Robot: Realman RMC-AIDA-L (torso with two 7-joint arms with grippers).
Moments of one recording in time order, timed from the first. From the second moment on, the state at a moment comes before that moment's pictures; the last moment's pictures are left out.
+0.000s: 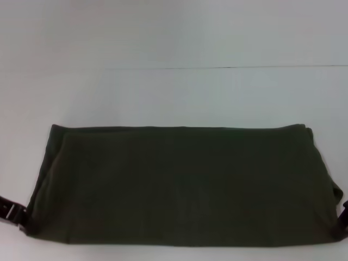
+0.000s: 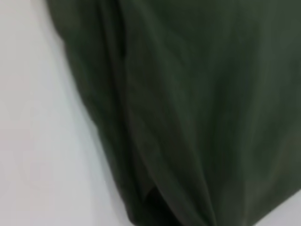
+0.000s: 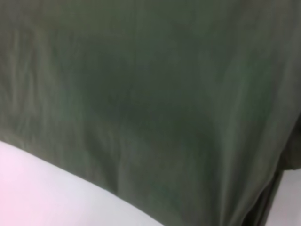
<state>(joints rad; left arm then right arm) -0.67 -1.98 0.60 0.90 2.86 1.81 -2.29 0.74 1.90 -0.83 -0.69 -2.72 -1.75 2.57</state>
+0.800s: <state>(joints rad) -0.67 -1.98 0.62 0.91 2.86 1.88 -2.30 0.76 1.92 -0.89 -0.69 -2.78 -1.79 2.58</state>
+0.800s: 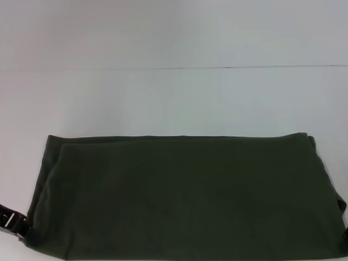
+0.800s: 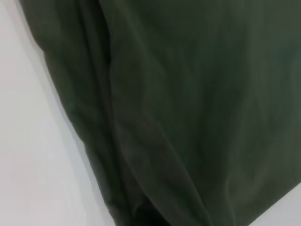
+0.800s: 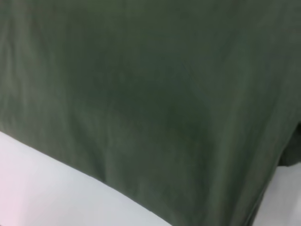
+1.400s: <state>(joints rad) -0.67 -1.99 0.62 0.91 2.85 1.84 -2.30 0.77 1.84 -0.58 -0.74 -2.65 -1.88 2.52</state>
